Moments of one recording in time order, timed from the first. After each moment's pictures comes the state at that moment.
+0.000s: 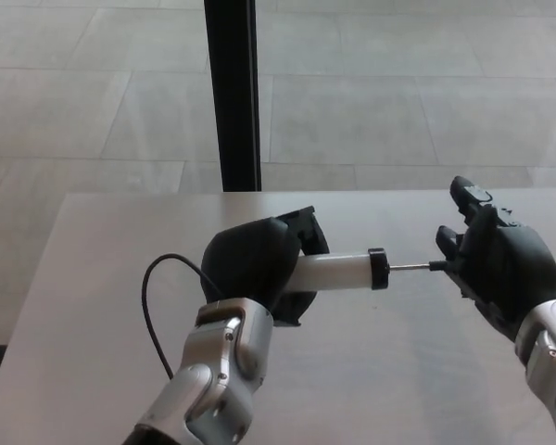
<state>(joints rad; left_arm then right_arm) -0.59 0.07 -0.44 0.41 0.72 0.28 0.24 -0.38 -0.18 -0.05 0.03 0.19 0.45 0.10</state>
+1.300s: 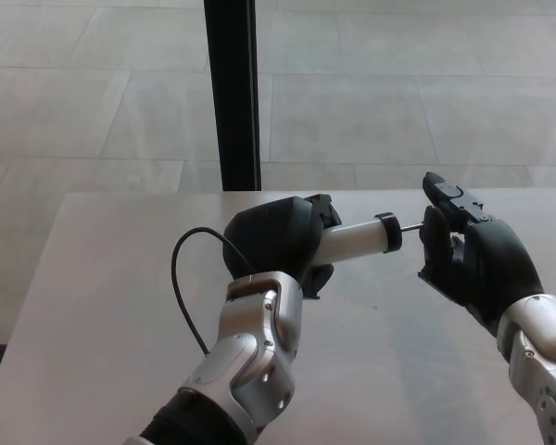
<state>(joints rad) -0.71 0.00 -0.48 0.52 0.74 0.44 0.25 -0.39 -0.18 0.02 -0.01 0.09 0.44 0.07</state>
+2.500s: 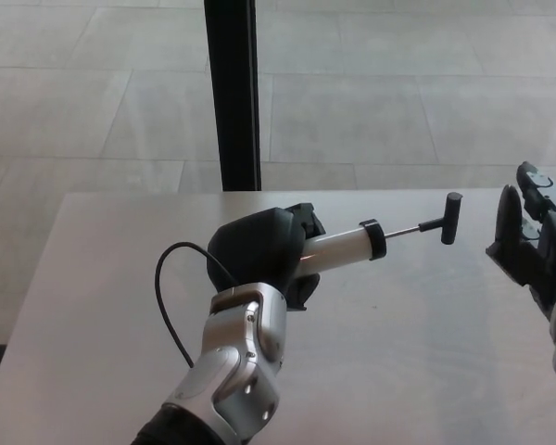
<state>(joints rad) -0.65 0.02 -0.47 0.47 0.72 0.44 0.24 -0.45 -0.21 -0.14 0.08 0.05 0.45 -0.04</state>
